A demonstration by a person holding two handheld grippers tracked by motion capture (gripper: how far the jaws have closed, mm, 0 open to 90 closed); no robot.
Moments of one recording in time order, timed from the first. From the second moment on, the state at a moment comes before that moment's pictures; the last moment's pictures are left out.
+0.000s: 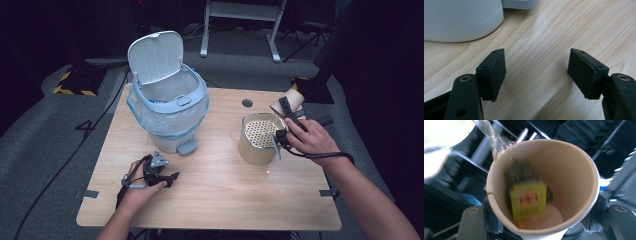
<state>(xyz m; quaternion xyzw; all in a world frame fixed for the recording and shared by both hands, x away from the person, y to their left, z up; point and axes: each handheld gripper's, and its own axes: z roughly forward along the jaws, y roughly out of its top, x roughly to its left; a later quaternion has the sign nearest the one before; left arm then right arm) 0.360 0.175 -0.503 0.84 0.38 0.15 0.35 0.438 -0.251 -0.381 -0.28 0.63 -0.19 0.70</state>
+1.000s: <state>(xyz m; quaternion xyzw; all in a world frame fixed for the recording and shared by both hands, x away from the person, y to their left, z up) 0.360 0.175 -0.503 0.84 0.38 0.15 0.35 0.433 -0.240 -0.379 -0.32 0.58 -0.24 0.71</state>
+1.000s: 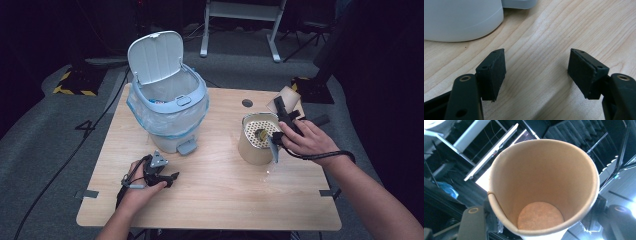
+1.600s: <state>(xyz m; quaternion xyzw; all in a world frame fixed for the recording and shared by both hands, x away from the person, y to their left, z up) 0.361 0.175 -0.503 0.84 0.38 0.15 0.36 0.461 -0.287 -0.333 0.09 0.82 0.26 0.50</state>
